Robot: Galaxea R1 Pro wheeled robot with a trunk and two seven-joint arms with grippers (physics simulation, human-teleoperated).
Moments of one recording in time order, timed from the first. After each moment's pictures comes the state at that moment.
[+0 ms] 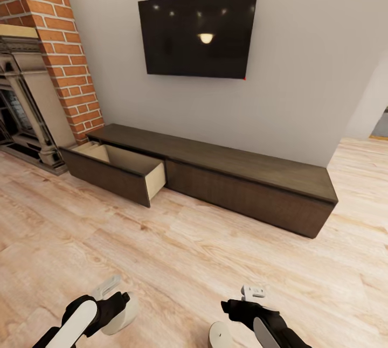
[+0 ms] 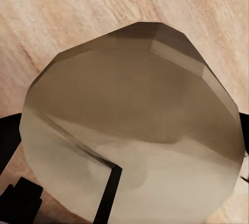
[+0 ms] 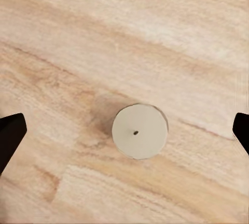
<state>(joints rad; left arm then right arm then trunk) -0.20 0.28 -0.38 -1.34 1.32 0.45 0.87 -0.31 -0.06 0.42 -0.89 -0.61 0.41 -0.18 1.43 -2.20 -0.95</state>
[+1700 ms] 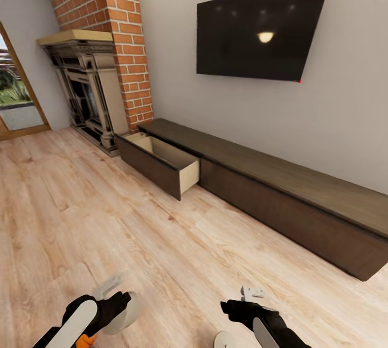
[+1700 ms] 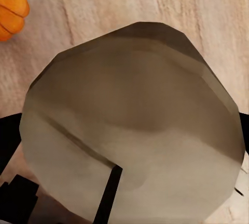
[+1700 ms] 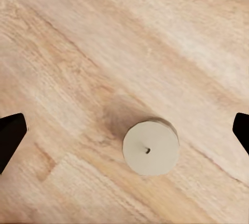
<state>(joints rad) -0.20 0.28 -0.38 -1.35 1.33 0.45 0.87 -0.31 -0.06 0.42 -0.89 -0.61 0.41 -0.18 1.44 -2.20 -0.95</state>
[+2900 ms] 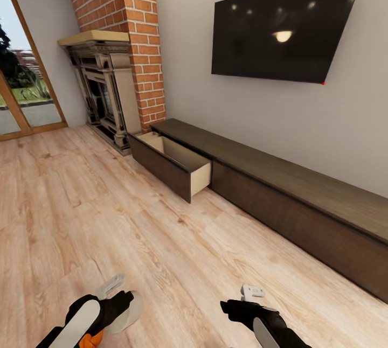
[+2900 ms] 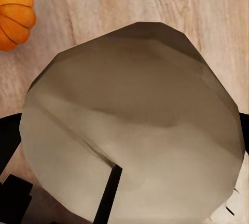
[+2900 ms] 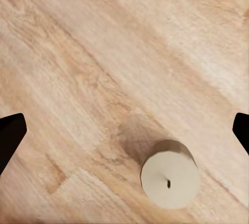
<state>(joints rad) -0.20 0.26 -0.38 -1.35 1.32 0.45 0.87 -0.31 -0.06 0.42 -0.89 -0.61 0.41 -0.18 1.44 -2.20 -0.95</state>
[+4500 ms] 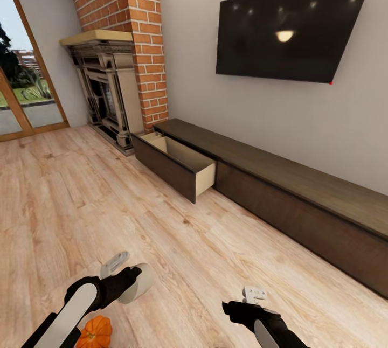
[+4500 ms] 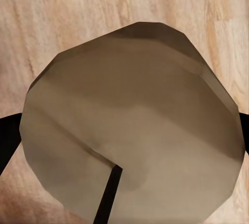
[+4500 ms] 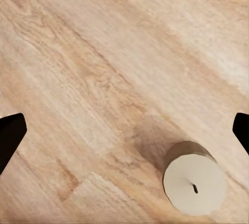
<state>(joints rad) -0.22 0.24 -0.32 -1.53 1.34 0.50 0.88 -0.31 -0.06 0.42 -0.86 -0.62 0.38 -0.18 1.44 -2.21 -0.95</state>
